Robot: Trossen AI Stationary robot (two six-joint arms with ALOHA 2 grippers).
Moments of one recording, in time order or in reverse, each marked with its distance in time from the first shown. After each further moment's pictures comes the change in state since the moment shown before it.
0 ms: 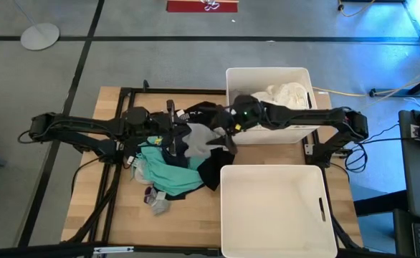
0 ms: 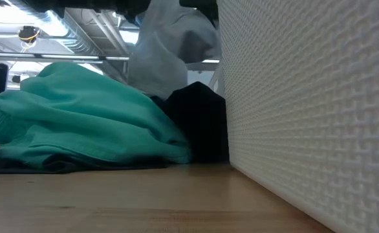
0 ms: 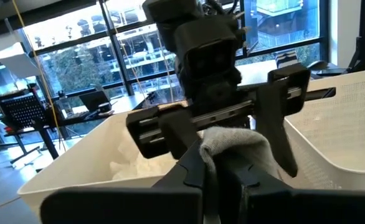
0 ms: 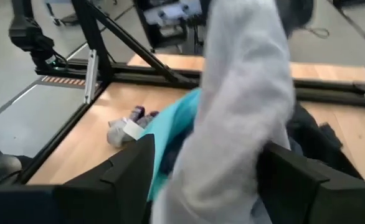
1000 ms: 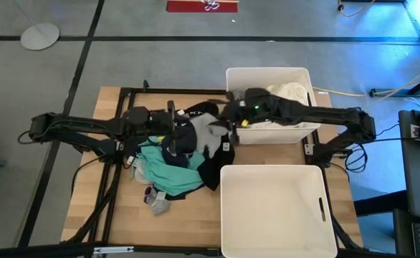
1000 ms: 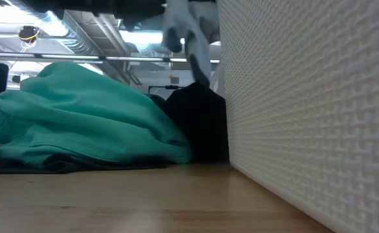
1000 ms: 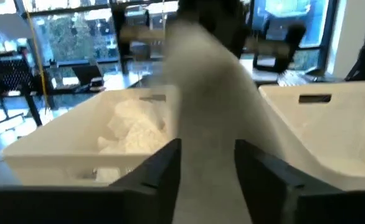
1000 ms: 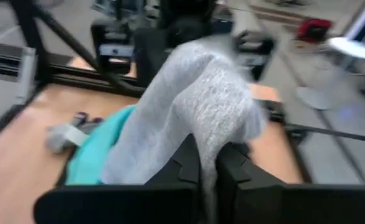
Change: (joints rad) left arm 0.015 -0.004 0.000 -0.057 -0.001 -0.153; right arm 0.010 -0.106 0.109 -0.182 0.254 -0.131
